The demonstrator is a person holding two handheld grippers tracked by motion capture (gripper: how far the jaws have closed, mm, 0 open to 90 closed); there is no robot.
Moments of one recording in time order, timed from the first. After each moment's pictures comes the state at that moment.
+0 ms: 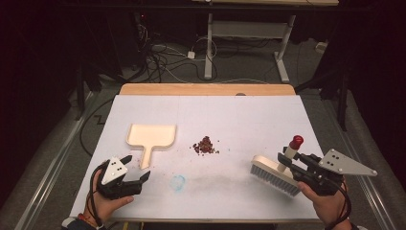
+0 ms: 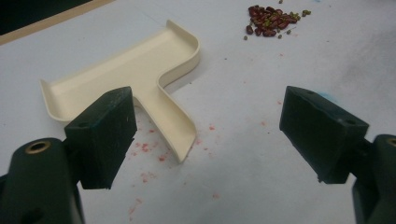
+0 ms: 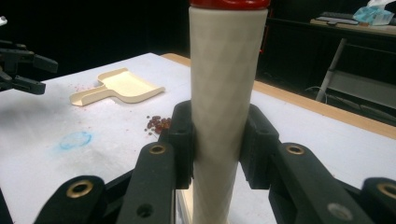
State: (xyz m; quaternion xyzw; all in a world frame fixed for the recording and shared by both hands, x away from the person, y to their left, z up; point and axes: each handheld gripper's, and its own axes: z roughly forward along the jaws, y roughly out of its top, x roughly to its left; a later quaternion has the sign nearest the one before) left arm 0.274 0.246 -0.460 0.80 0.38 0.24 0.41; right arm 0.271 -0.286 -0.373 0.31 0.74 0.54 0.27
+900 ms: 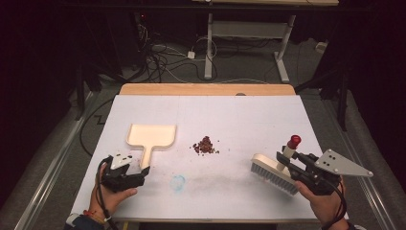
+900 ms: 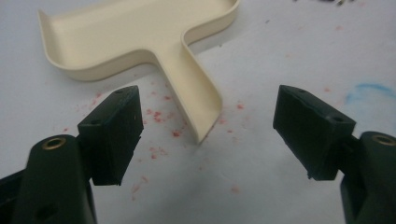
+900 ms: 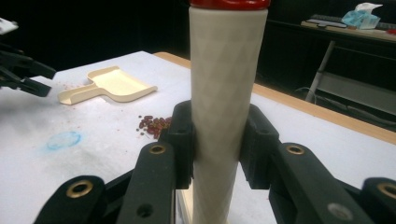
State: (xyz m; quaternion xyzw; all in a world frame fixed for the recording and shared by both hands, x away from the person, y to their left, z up) left arm 0.306 0.235 -0.471 0.79 0.48 0.20 0.33; right arm 0.271 -0.280 -0.375 0.31 0.74 0.52 0.29
